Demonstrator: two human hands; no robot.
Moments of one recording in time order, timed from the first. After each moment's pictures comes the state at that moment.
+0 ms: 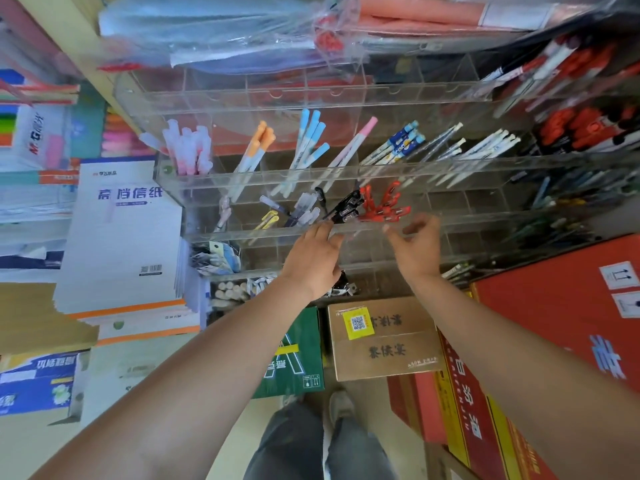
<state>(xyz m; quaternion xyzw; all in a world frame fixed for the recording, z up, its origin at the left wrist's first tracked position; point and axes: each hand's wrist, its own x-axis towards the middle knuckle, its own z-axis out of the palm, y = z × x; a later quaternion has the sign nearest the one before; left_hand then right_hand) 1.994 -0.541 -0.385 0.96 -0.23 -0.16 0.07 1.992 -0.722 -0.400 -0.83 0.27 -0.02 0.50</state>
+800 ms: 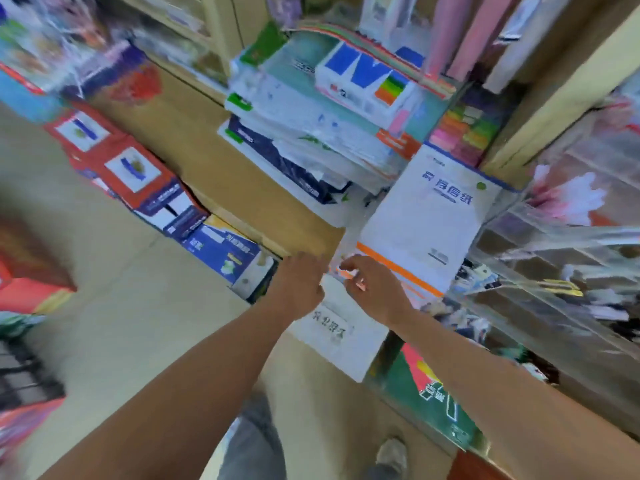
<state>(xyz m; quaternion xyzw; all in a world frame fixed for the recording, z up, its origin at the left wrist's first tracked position) 1.791 -0.141 -0.385 0.97 0.13 -0.17 0.12 1.881 -0.286 -0.390 -0.85 -0.36 0.27 0.28</state>
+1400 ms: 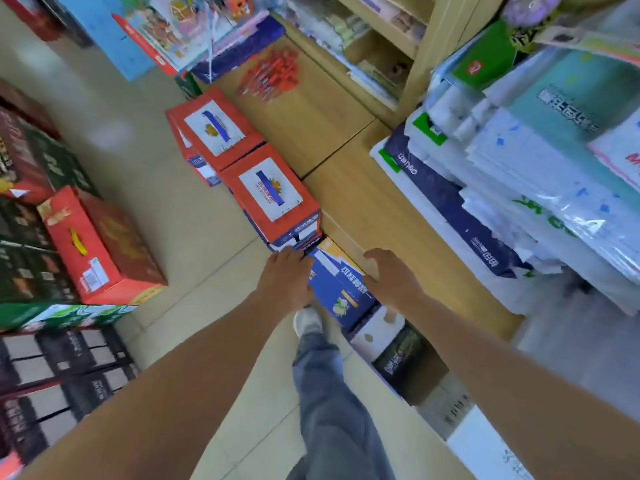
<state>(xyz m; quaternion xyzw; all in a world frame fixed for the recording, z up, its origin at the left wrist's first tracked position) 1.688 0.296 -0.478 0.93 0.27 -0.23 0.13 1.845 0.162 -0.492 -0.84 -0.38 0.36 0.11</state>
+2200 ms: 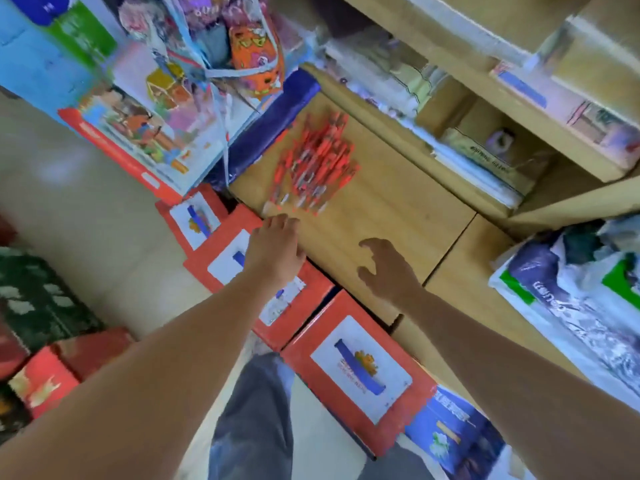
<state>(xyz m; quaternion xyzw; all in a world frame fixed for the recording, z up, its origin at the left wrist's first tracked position) 1.843 0.776 -0.584 0.92 0.30 -0.20 0.15 1.958 0.605 -0.607 -0.86 -0.32 0.38 0.14</state>
